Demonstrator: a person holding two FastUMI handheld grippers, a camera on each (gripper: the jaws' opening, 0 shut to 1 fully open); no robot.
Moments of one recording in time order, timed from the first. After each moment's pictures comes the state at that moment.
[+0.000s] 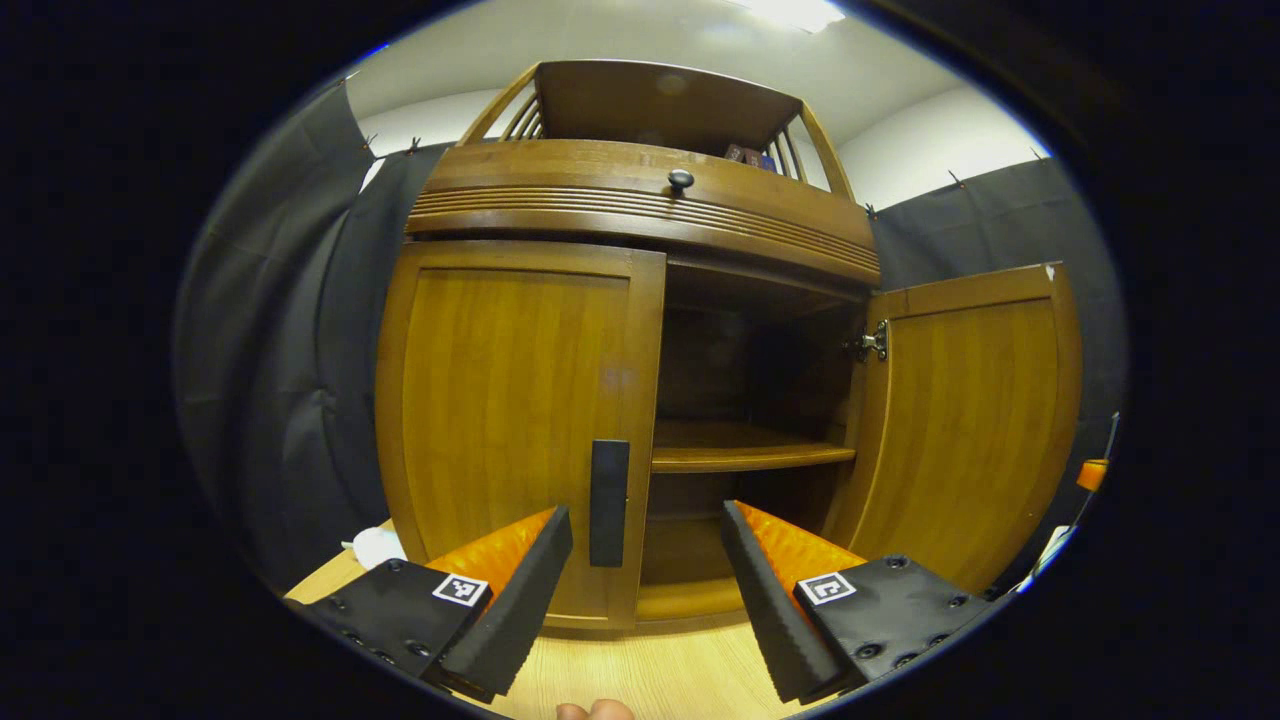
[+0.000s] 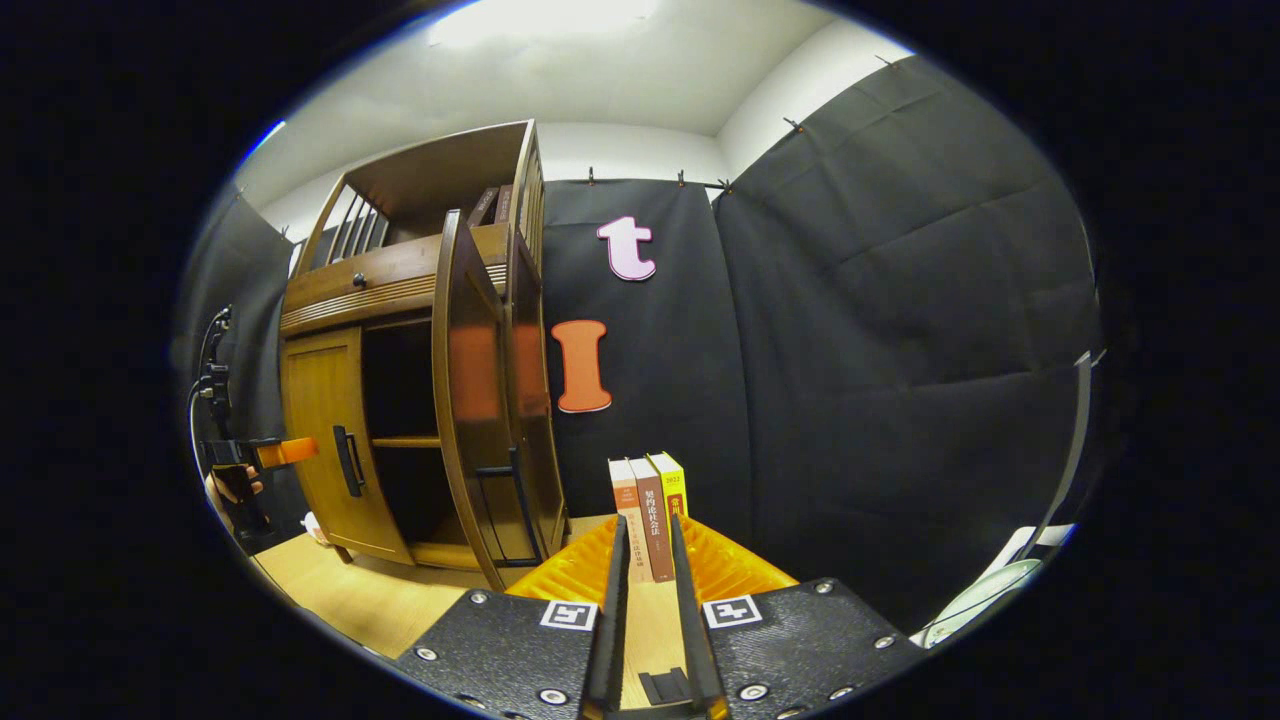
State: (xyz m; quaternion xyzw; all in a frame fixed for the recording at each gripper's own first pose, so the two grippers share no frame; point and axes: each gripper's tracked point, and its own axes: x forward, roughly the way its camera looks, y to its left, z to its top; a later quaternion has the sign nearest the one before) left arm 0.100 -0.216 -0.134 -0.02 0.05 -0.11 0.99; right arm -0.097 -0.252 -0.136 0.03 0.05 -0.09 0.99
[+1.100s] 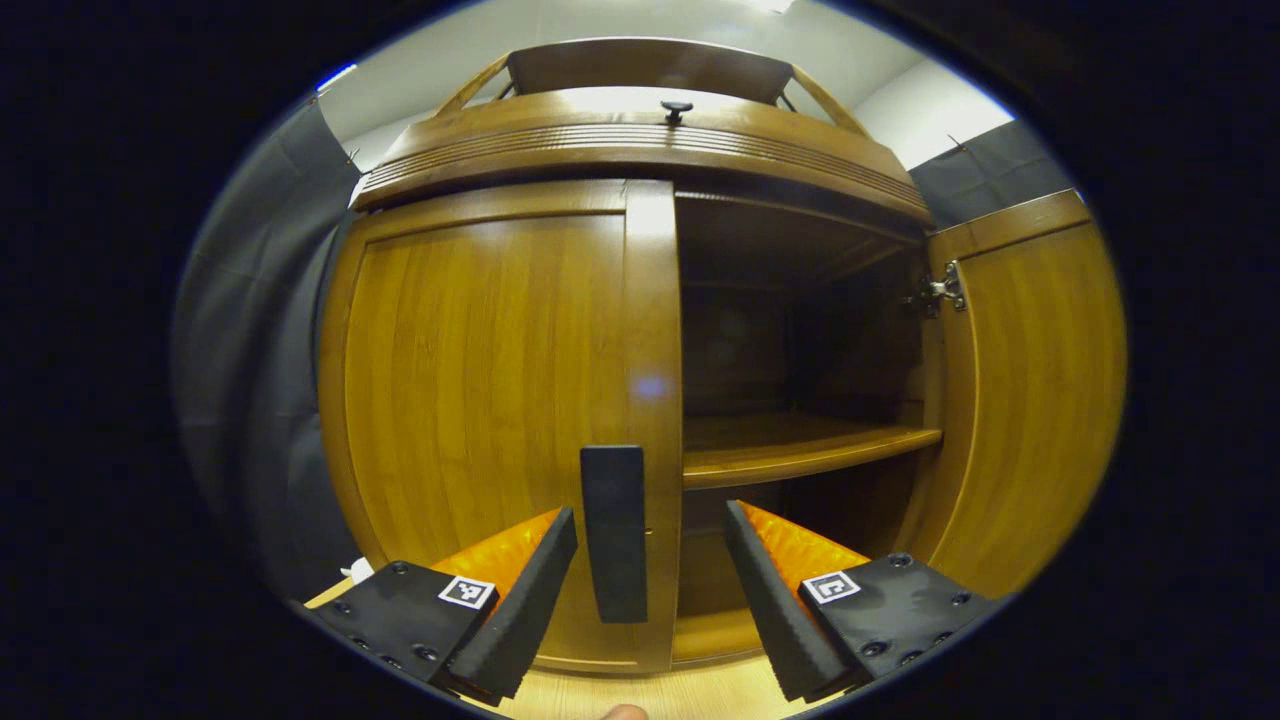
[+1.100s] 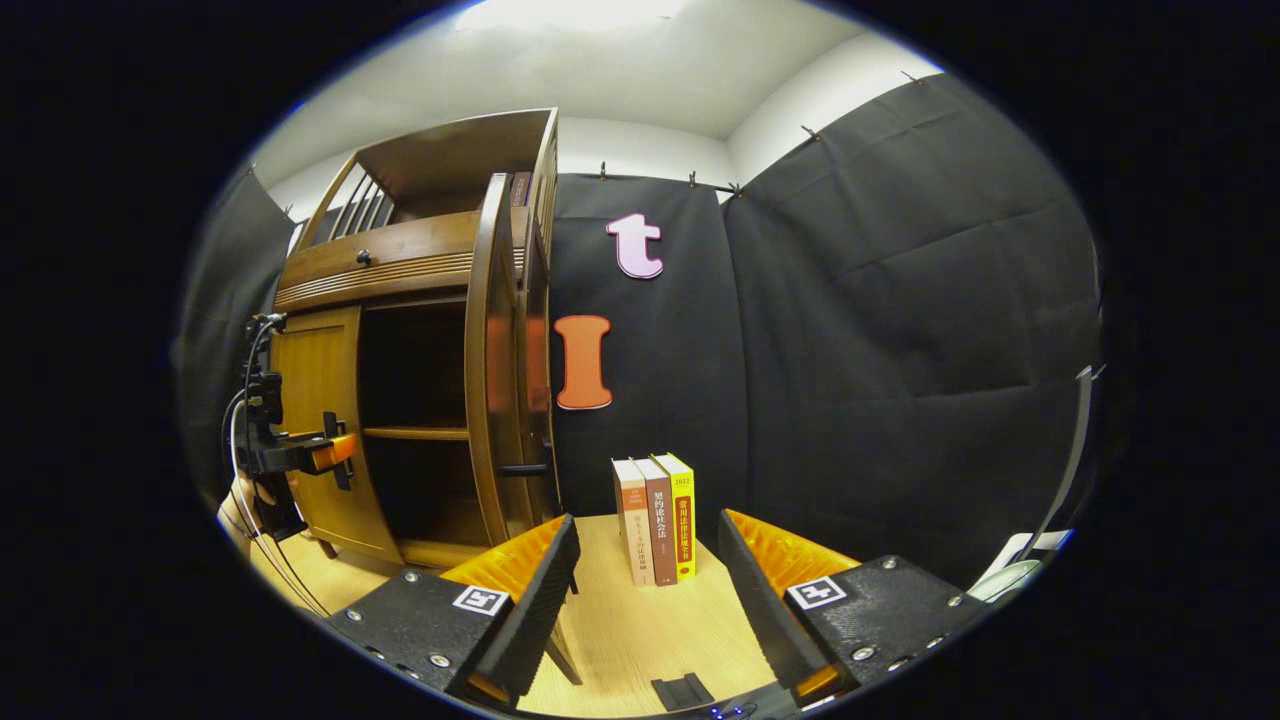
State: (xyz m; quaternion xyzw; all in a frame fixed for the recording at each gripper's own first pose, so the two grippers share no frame) left arm 0.189 -0.207 -0.176 0.01 0.05 -0.07 1.00; right arm -0.074 -0.213 -0.141 0.01 0.05 -0.10 0.99
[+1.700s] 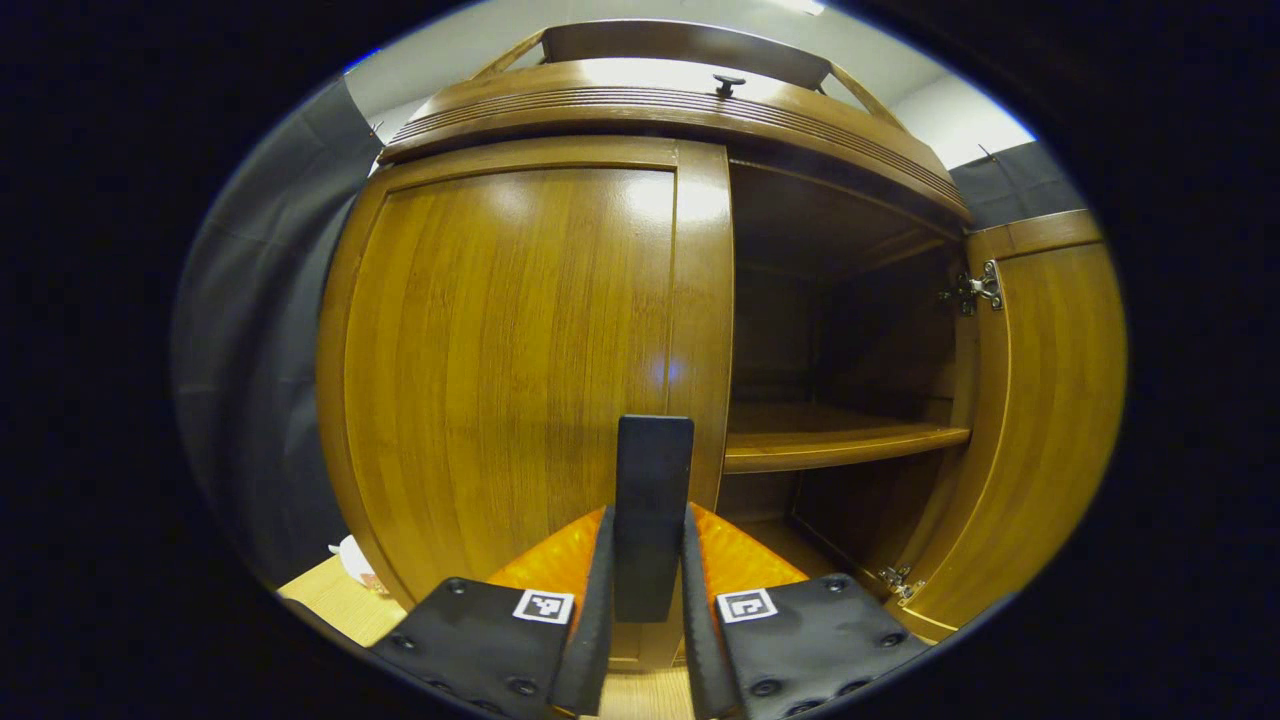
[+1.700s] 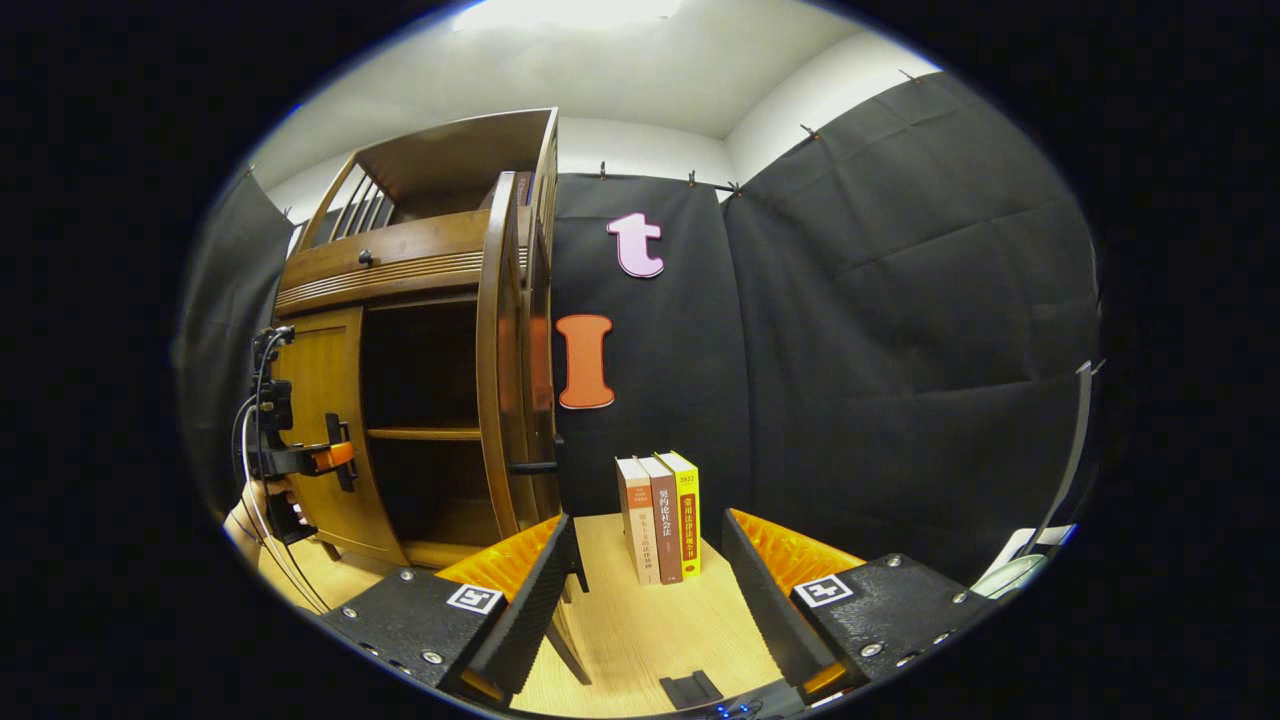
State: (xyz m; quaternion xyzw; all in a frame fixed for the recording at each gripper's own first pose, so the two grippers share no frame) left arm 0.202 -0.200 -0.191 -0.01 0.07 -0.06 1.00; right arm -0.075 -0.210 -0.144 0.02 0.06 -0.10 0.99
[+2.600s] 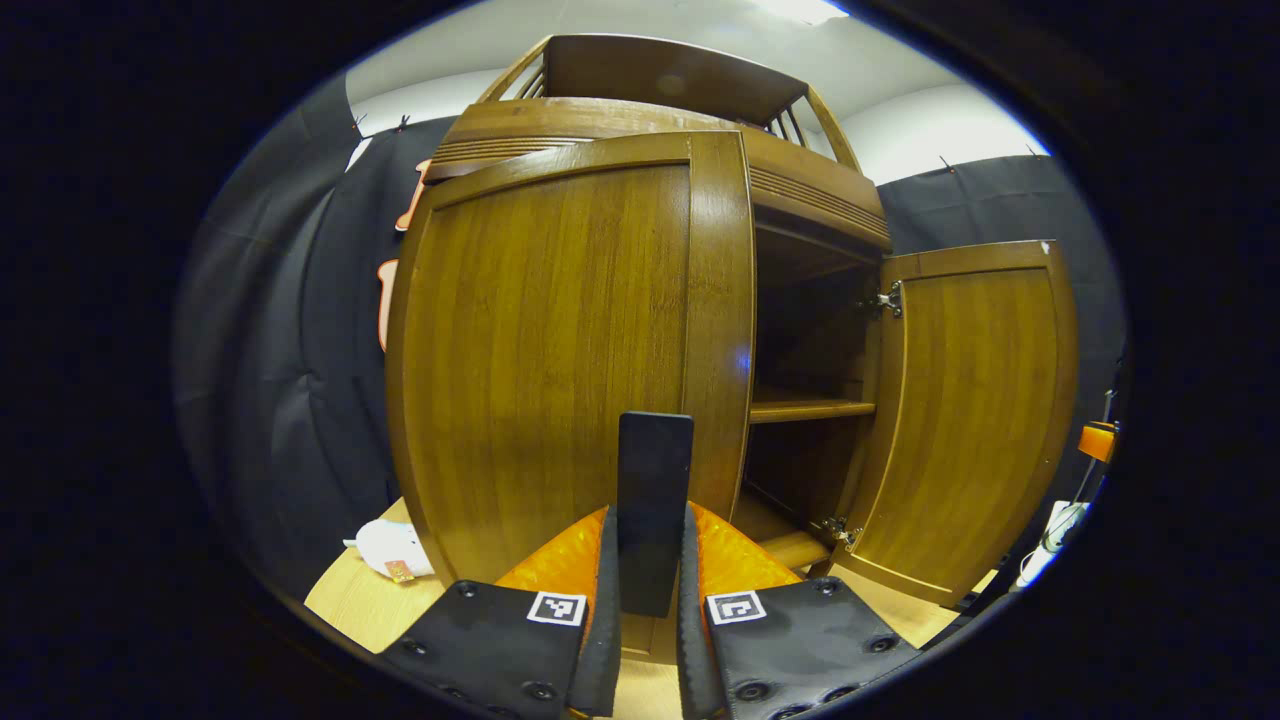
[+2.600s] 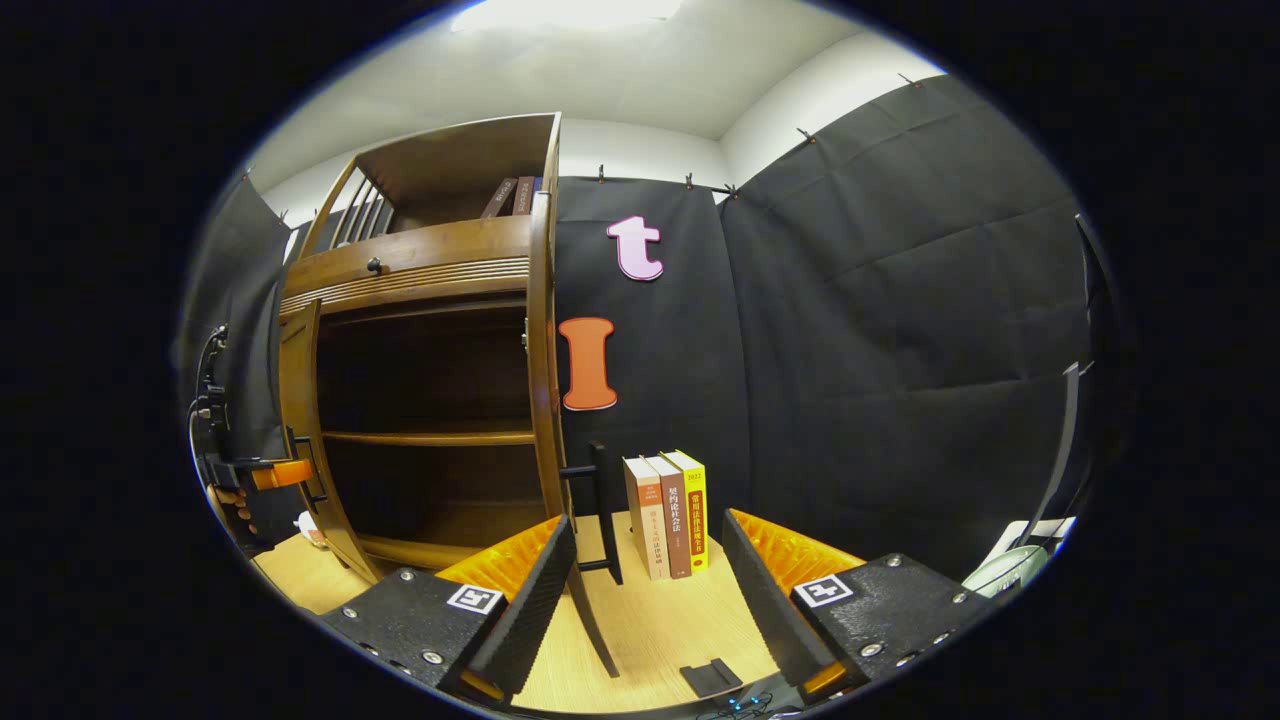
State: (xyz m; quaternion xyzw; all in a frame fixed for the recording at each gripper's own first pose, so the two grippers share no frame) left arm 0.084 -0.149 -0.171 -0.02 0.09 -0.14 0.99; right arm -0.096 -0.173 -0.126 0.02 0.05 -0.10 0.99
